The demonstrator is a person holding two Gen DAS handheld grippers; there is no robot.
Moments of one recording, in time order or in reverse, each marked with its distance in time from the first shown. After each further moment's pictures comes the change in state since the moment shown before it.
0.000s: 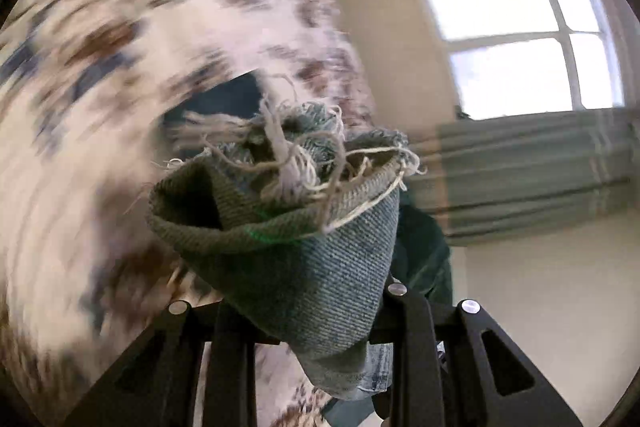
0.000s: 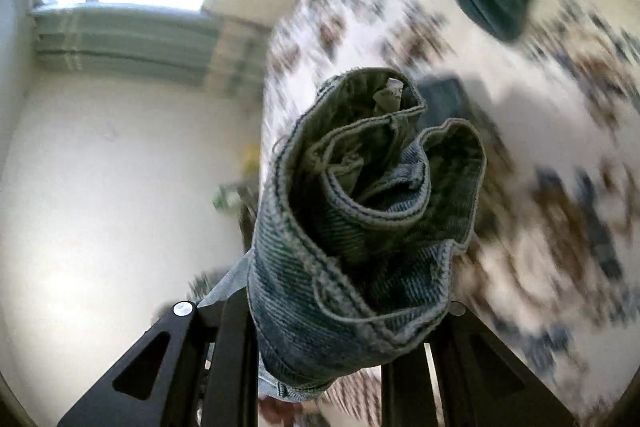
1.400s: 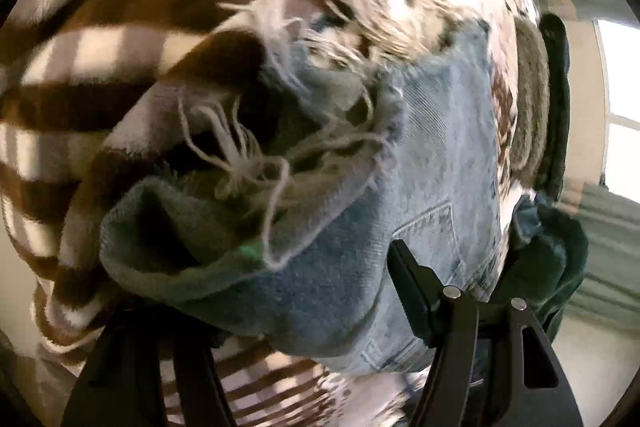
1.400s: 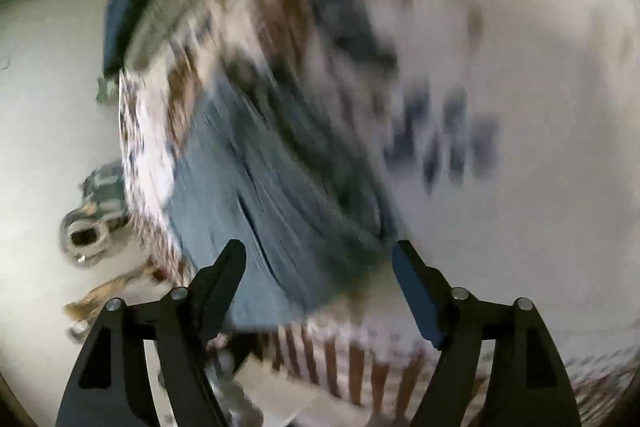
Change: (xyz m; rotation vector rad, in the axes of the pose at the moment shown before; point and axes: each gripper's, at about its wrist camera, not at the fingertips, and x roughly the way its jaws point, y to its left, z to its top) left arm -0.040 0.312 -0.337 -0.544 -0.010 0.406; right arm -0.064 -0.343 -0.189 0.061 0.606 -0.344
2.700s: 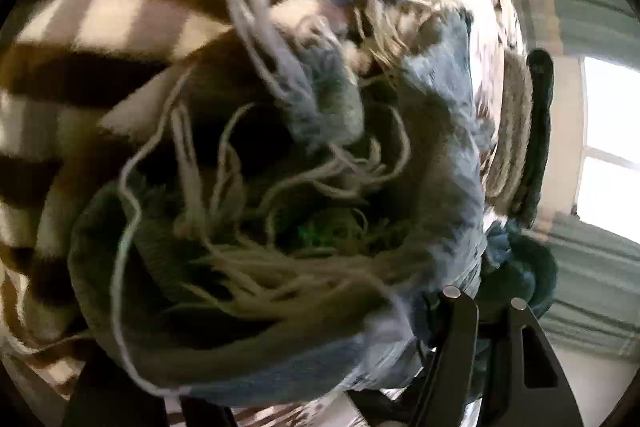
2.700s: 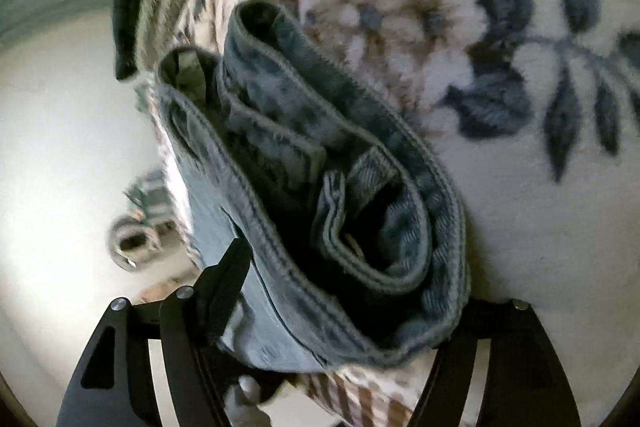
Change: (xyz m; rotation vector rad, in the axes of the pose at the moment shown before) left arm 0.000 0.008 -0.007 -0.057 -0.056 -0.102; right arm 0.031 -0.001 0.013 0.005 -0.036 0.091
